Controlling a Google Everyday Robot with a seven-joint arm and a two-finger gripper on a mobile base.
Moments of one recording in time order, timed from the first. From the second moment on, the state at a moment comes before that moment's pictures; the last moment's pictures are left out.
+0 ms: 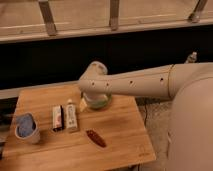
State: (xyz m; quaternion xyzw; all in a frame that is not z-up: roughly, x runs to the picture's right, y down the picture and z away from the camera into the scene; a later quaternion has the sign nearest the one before) arm -0.067 0.086 0.753 -0.22 0.08 0.49 0.84
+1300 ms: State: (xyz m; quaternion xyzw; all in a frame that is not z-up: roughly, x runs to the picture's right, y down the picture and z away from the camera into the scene) arm -0.055 0.182 0.767 -0.28 0.09 0.45 0.84
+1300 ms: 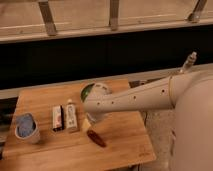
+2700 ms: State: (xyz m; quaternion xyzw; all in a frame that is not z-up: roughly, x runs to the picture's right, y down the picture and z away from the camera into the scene) arm -0.040 0.237 0.780 -0.30 0.12 0.43 0.84
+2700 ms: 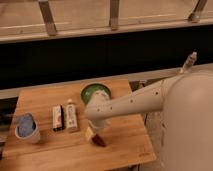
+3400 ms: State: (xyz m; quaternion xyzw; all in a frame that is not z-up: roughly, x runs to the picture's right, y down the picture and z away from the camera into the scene) arm -0.048 0.263 0.799 -0.32 0.07 0.42 0.85
